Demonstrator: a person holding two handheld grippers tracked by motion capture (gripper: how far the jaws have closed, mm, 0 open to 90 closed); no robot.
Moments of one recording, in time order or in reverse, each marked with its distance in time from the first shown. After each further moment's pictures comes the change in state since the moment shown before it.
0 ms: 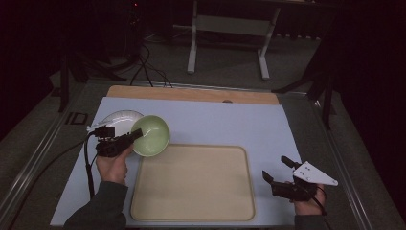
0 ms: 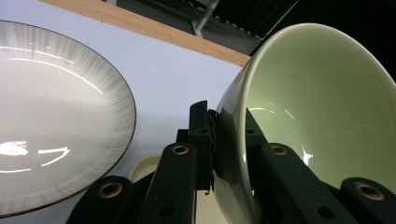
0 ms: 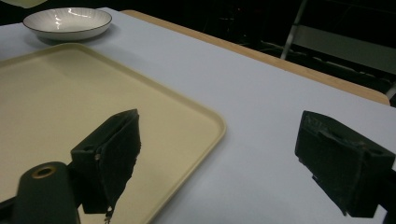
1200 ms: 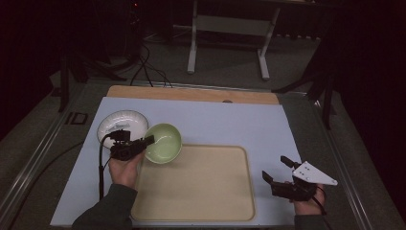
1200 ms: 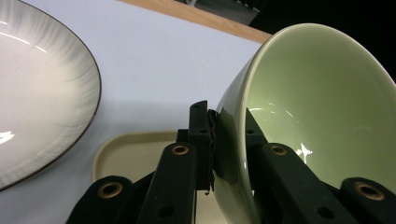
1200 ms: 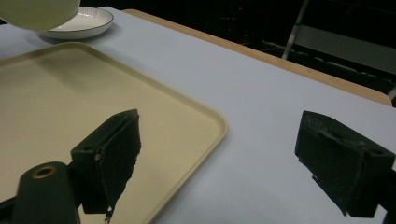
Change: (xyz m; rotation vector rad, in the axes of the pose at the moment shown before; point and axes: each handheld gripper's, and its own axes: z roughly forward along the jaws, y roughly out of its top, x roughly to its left) left arm -0.018 -0.018 0.025 0.097 -0.008 0.055; right arm 0.001 0.000 0.001 0.001 0.004 -0.001
